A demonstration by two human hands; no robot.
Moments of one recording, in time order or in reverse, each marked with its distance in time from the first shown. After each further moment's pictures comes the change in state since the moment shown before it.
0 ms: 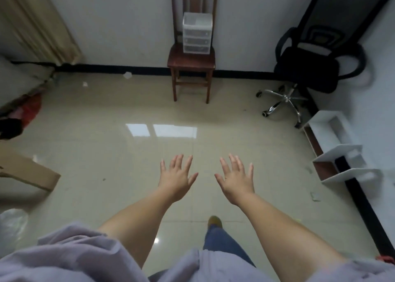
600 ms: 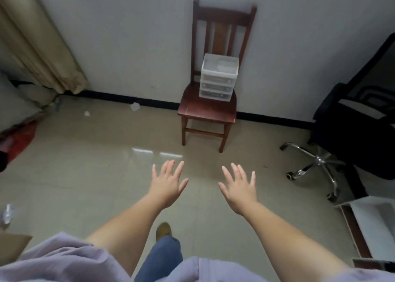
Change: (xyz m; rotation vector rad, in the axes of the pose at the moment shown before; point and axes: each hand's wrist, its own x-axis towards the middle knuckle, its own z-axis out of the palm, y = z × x) left_hand 0.406 -0.118 -0.170 -0.026 0.049 -0.120; right_hand 0.443 -0.017 -0.172 -0.097 -0.017 -0.119
